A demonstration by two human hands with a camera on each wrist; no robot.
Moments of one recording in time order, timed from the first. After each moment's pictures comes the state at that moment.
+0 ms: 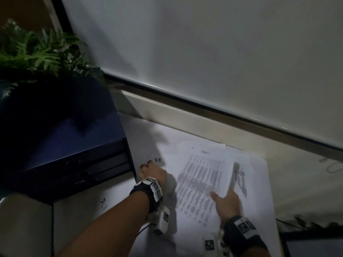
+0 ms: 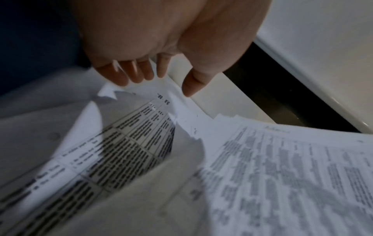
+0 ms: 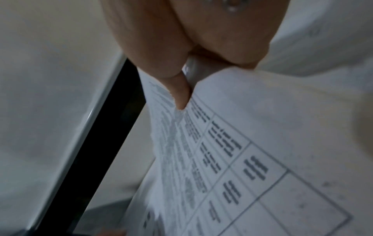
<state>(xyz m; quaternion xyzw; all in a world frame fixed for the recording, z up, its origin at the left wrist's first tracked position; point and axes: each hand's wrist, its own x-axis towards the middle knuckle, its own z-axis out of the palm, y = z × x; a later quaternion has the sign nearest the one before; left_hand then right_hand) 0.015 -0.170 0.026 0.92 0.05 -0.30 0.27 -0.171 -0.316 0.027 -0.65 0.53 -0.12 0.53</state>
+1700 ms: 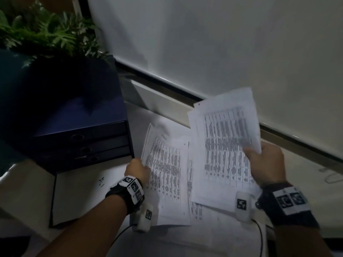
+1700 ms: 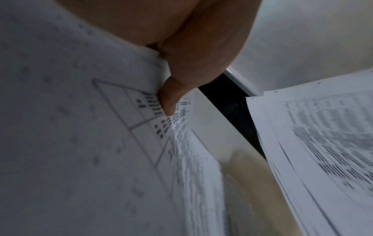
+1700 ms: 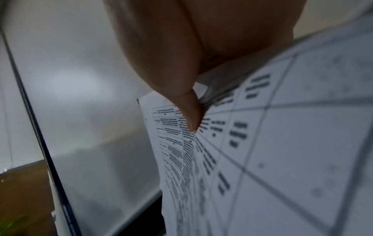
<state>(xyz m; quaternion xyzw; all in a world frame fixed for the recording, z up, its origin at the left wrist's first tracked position) -0.019 -0.115 0.047 0.90 0.07 -0.21 0.37 -0.157 -0.402 0.185 -0.84 0.40 -0.18 0.31</state>
